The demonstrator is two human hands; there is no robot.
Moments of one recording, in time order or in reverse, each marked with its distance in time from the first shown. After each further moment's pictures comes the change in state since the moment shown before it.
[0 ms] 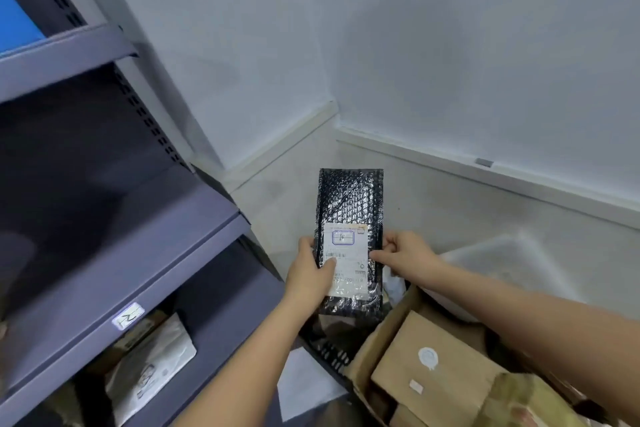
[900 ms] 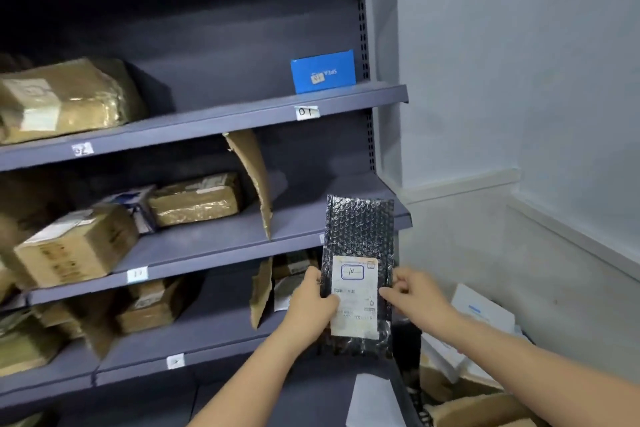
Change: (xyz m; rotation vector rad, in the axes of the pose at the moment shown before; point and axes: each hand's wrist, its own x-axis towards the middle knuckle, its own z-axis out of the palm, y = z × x) left_hand -0.253 -0.049 -0.124 -0.206 0.468 -0.222; right_hand -0.133 -0.115 0.115 -0.107 -0.379 -0.505
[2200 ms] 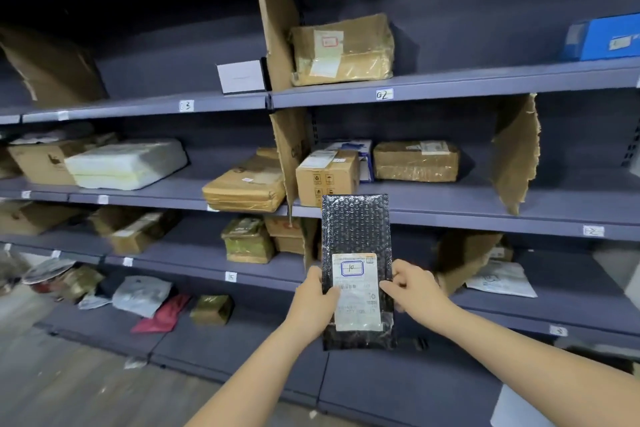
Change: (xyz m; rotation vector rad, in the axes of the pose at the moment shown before) left_hand -0.166 -0.218 -0.338 0.011 0.350 -0.208; right_hand -0.028 -0.247 0.369 -0.084 -0.311 -0.212
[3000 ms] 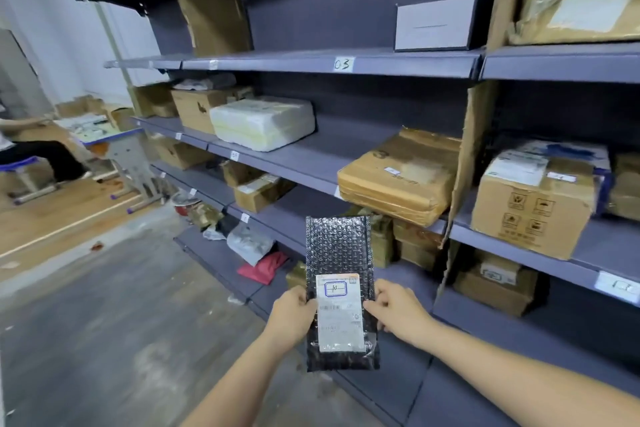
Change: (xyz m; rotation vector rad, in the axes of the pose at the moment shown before) left_hand 0.103 -0.232 -0.186 -0.017 0.364 -0.485; right_hand 0.181 -0.122 0.255 -0.109 -0.456 -0.213
